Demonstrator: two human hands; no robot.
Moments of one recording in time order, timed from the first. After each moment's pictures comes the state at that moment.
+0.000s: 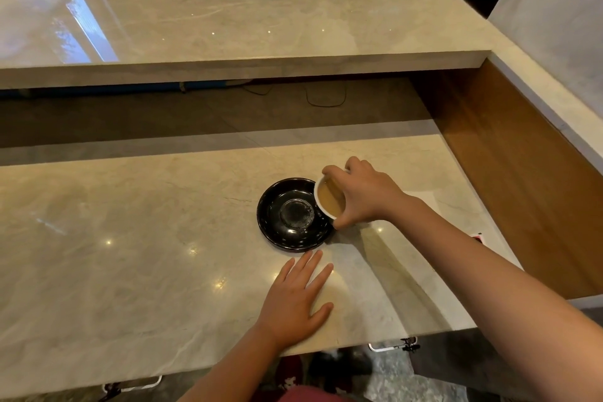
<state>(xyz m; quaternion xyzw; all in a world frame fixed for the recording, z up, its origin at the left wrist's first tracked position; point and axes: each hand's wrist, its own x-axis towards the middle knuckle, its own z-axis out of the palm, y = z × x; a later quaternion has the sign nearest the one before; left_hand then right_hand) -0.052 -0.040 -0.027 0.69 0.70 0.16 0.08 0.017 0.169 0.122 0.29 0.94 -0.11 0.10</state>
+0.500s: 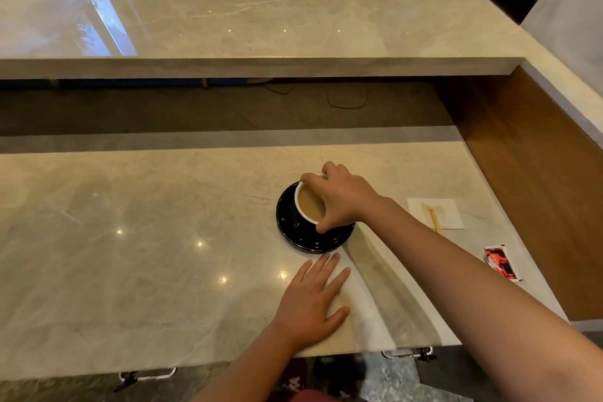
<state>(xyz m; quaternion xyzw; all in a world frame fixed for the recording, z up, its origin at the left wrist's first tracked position) -0.053 -0.041 -0.031 0.69 0.71 0.14 0.07 -0.041 0.146 0.106 0.23 0.96 -0.11 0.12</state>
